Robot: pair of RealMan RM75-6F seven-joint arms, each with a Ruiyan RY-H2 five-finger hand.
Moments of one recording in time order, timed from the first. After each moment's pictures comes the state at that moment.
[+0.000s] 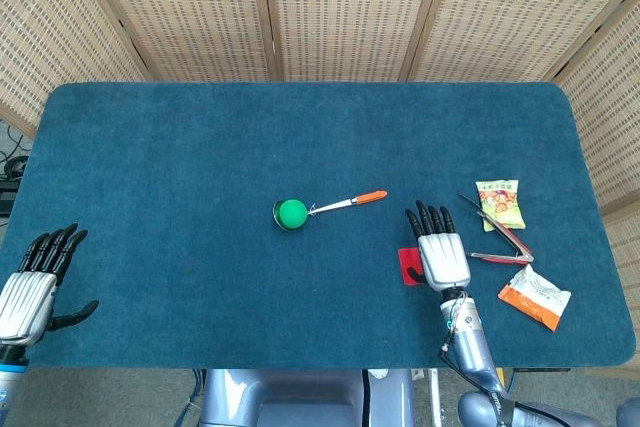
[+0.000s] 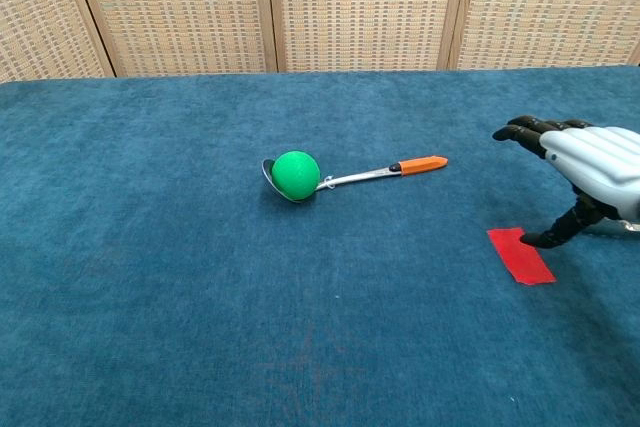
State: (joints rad) left arm -0.10 -1.10 0.01 -1.71 1.56 1.45 0.02; right arm 0.43 -1.66 0.19 -1.50 -1.16 1.23 -0.61
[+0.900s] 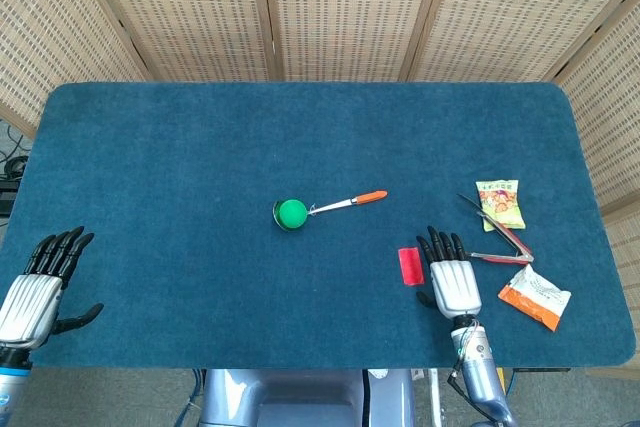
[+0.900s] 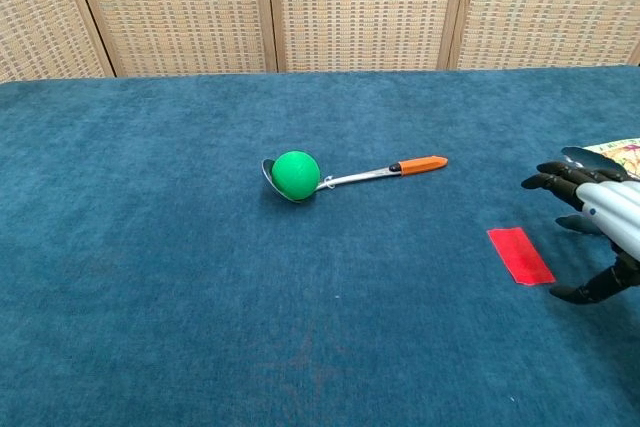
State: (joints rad) left arm -0.10 -1.10 0.02 -1.72 1.59 1.46 0.03; right arm 0.33 -1.70 0.08 -1.43 -1.24 1.30 -0.48
